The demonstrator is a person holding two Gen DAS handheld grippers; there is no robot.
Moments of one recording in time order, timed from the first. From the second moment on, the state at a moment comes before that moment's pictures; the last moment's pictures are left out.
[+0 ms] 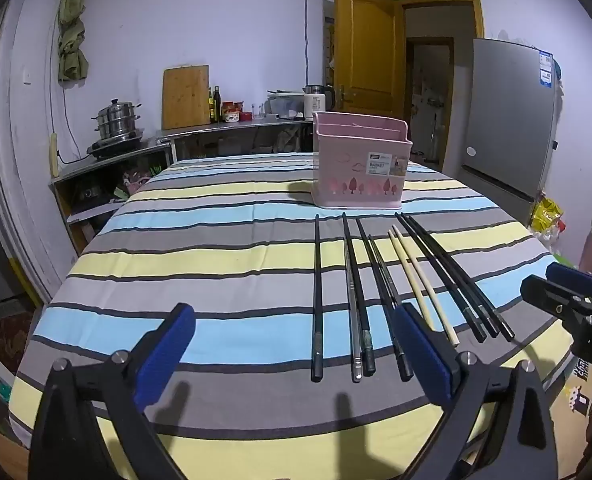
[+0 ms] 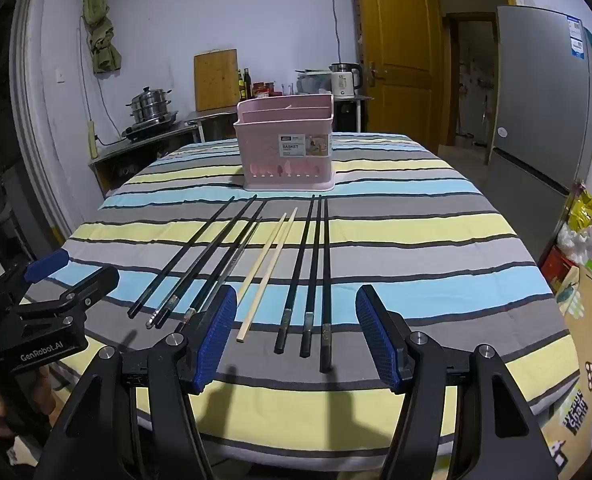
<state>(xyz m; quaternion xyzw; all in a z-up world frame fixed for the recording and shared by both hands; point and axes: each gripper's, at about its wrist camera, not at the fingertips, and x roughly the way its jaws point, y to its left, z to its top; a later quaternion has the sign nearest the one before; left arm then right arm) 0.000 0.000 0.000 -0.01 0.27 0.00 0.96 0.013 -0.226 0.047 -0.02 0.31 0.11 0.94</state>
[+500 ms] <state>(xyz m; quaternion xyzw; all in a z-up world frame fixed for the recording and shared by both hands) 0.001 0.003 0.000 -0.02 0.28 0.00 0.96 0.018 -0.232 0.046 -0.02 0.31 0.11 0.94</state>
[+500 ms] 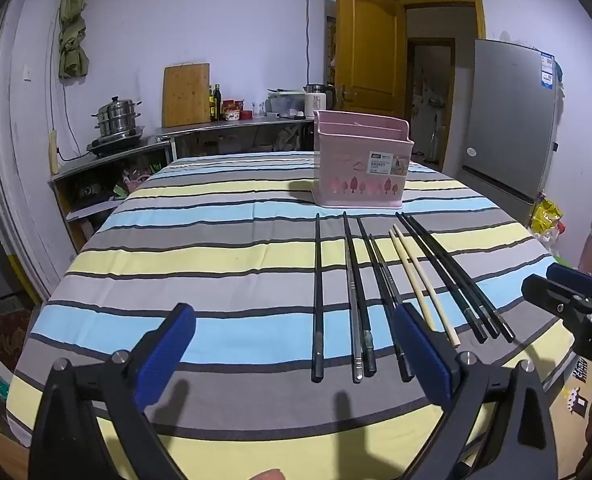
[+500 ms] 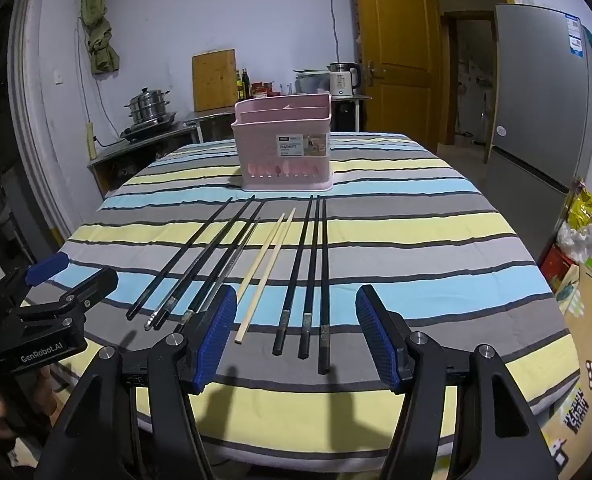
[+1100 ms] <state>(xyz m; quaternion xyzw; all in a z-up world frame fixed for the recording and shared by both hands) 0.001 0.003 0.000 -0.02 0.28 0.00 0.96 0.015 -0.229 0.046 -0.02 0.32 0.11 0.94</state>
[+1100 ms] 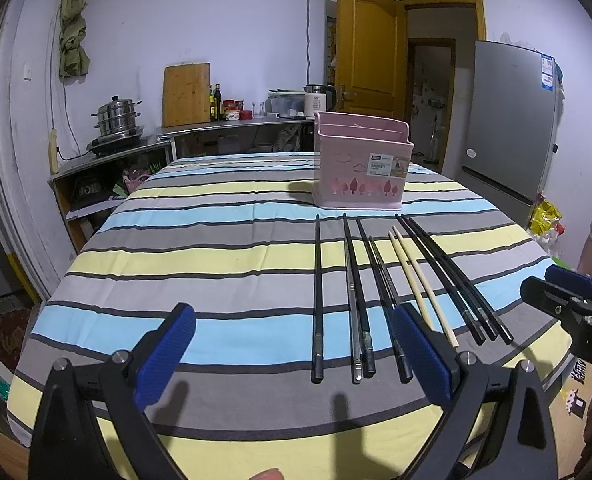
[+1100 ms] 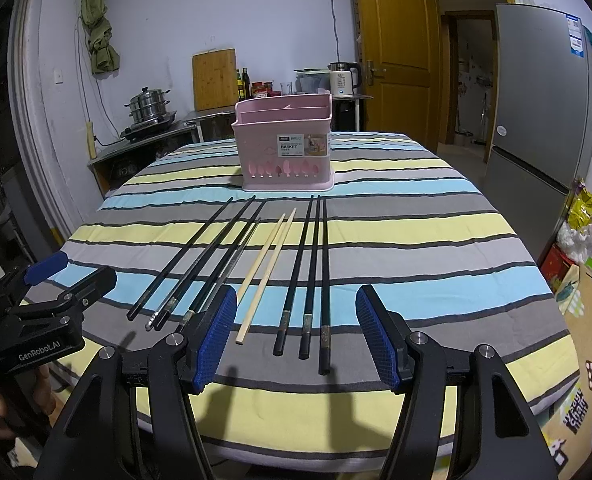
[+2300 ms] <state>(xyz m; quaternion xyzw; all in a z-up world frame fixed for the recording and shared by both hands) -0.002 -0.001 0.003 -0.01 0.28 0.00 0.96 0.012 -0.229 0.049 -0.02 0.31 0.11 0.94</state>
